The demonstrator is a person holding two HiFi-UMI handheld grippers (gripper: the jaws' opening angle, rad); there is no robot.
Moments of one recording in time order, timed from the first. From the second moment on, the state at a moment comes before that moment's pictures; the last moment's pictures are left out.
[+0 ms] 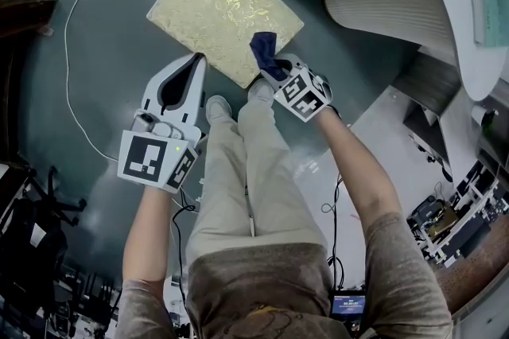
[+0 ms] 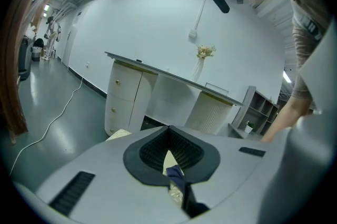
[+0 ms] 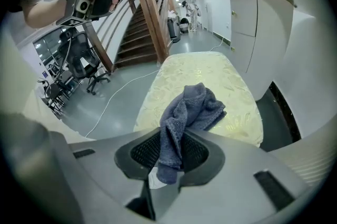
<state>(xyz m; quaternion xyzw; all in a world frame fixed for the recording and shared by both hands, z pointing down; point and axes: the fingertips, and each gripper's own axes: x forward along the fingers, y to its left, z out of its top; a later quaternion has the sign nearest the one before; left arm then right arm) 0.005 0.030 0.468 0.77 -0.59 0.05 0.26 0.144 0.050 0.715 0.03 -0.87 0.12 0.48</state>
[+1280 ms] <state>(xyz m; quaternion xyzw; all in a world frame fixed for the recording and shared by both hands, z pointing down) -0.023 0.040 0.447 0.75 -0.61 0.02 0.26 0.076 0.062 0.647 -0.02 -0.90 0.10 0.42</state>
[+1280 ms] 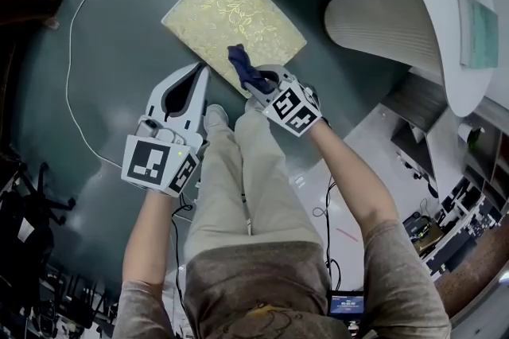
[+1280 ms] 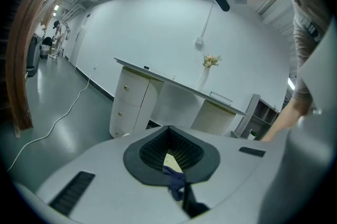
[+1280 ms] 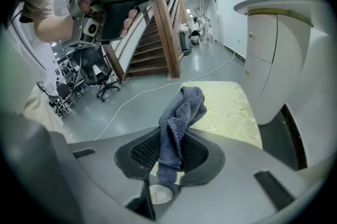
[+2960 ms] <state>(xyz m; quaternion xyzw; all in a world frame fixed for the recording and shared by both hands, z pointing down) -0.047 0.002 0.458 0.71 -0.65 0.02 0.28 0.098 -0.070 0.709 0.01 -0.85 0.10 0.52</state>
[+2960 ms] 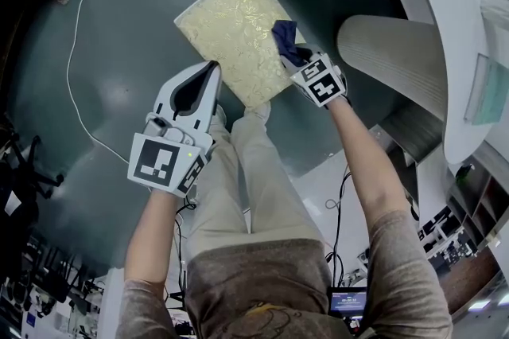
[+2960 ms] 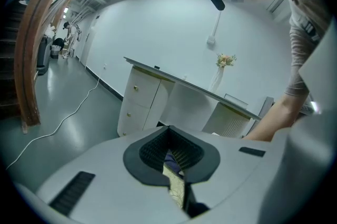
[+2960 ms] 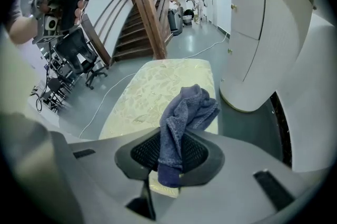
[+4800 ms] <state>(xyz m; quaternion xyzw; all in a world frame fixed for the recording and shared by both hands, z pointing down) -0.042 0.058 0.438 0.68 -0.68 0.01 0.26 0.044 0.068 0.667 -0.10 -0.88 0.12 0.45</state>
